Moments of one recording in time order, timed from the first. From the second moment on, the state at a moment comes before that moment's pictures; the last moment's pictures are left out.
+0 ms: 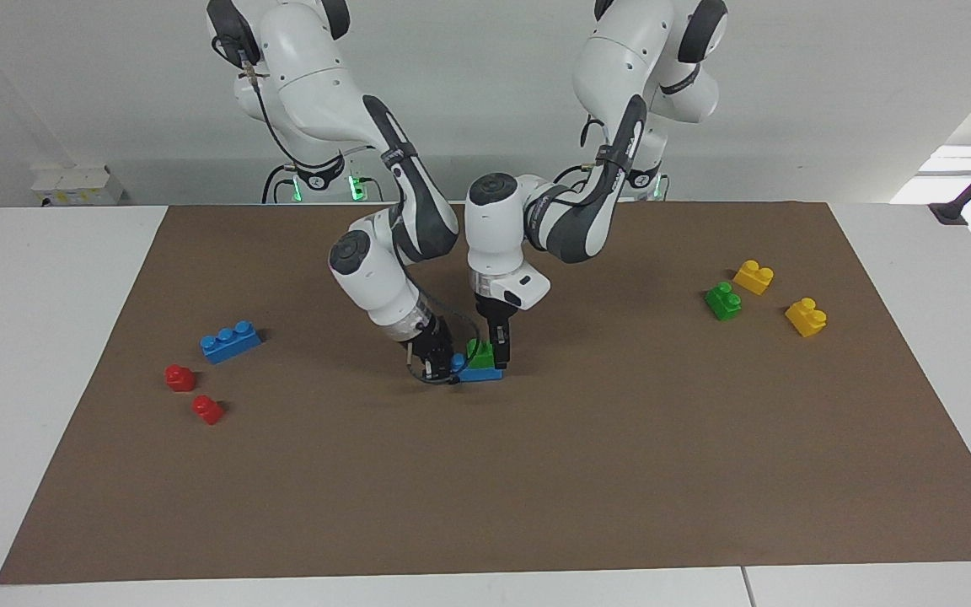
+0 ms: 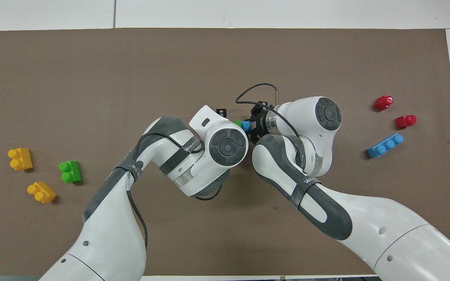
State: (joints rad) left arm -0.61 0.44 -0.12 -1.79 0.33 2.37 -2.47; right arm 0.31 0.45 0.13 -1.93 0.51 2.58 1.64
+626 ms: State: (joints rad) left arm -0.49 0.40 -0.11 -1.79 0.33 2.38 -2.37; right arm 0.31 0.45 0.13 -1.93 0.51 2.58 1.64
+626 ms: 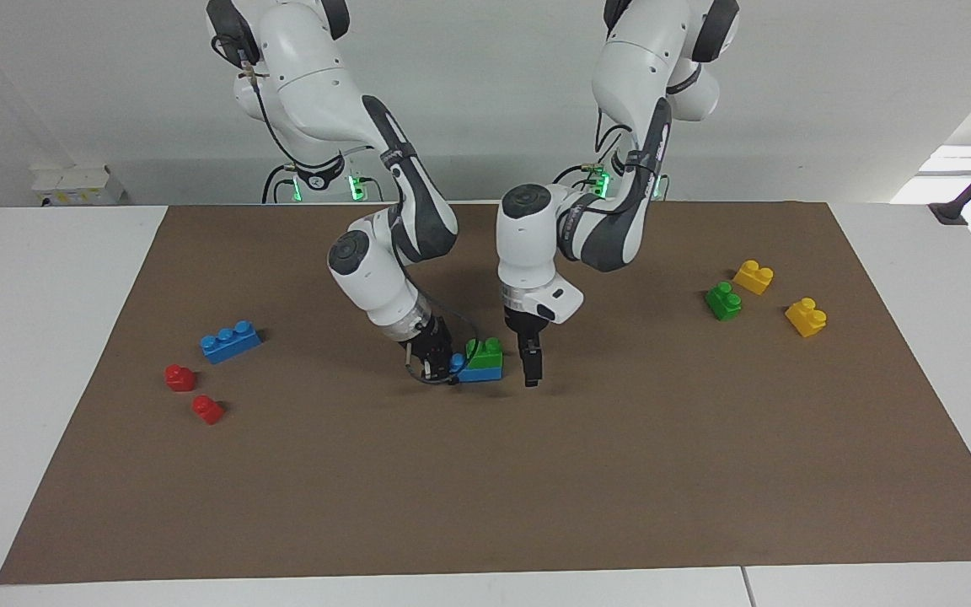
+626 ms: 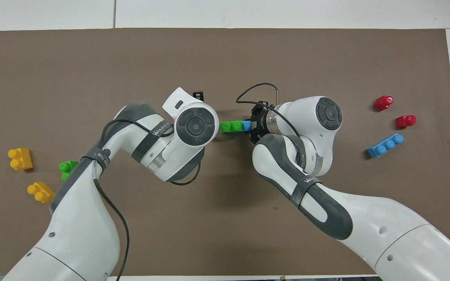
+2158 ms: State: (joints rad) left arm -0.16 0.31 -0.11 -1.81 0.33 2.35 -1.70; right arm 0.13 0.42 0.12 -1.90 0.51 2.42 1.49
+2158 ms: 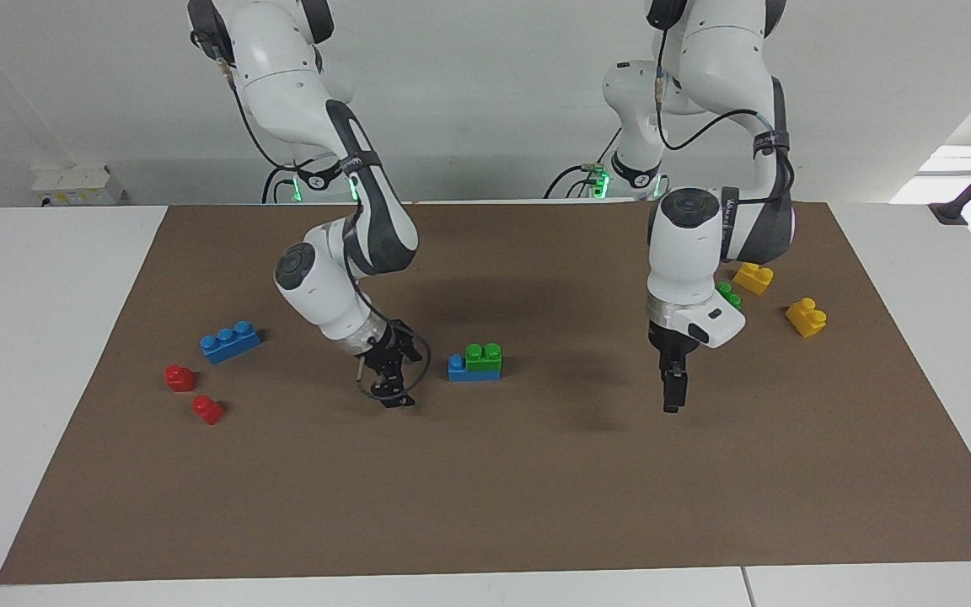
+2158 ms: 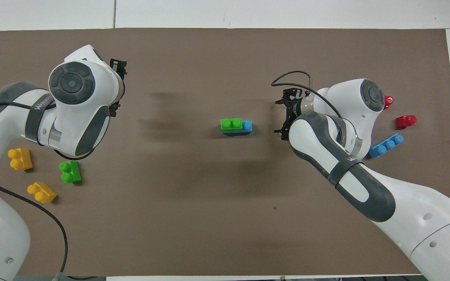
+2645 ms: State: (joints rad) left arm -0.06 0.22 -0.11 -1.81 0.33 2.24 -1.30; right arm -0.01 0.34 0.12 -1.86 0.30 2.24 1.03
